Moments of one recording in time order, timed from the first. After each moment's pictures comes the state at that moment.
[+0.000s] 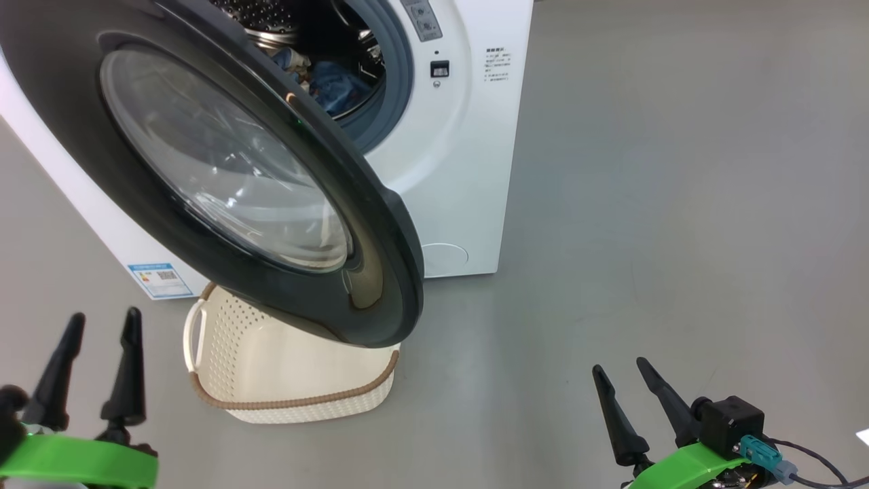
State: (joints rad) left arm -0.07 0.36 -0.07 0.07 -0.60 -0.12 -0.25; right arm -0.07 -0.06 0.10 0.31 0.26 0.13 -0.25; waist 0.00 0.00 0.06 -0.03
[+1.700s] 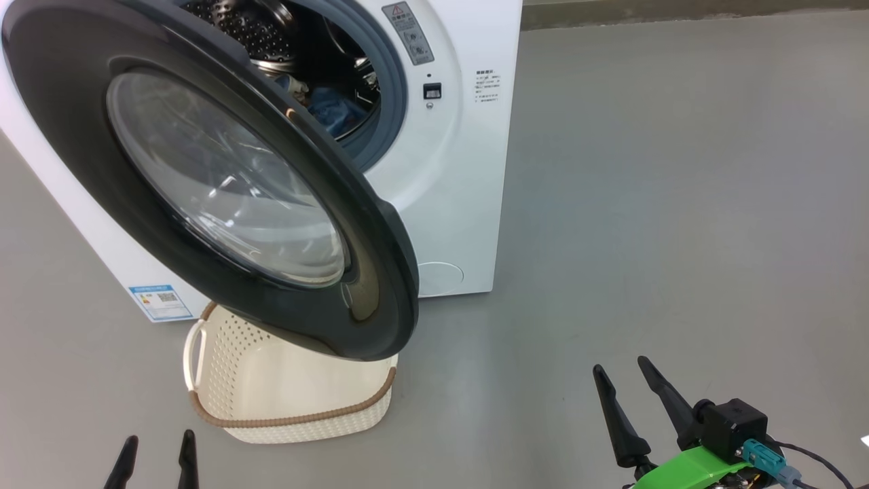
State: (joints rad) left arm 0.19 0.08 0.09 0.07 -0.20 -0.11 -0.26; right arm -0.04 -0.06 0.10 0.27 0.25 0.13 -0.25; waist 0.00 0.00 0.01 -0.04
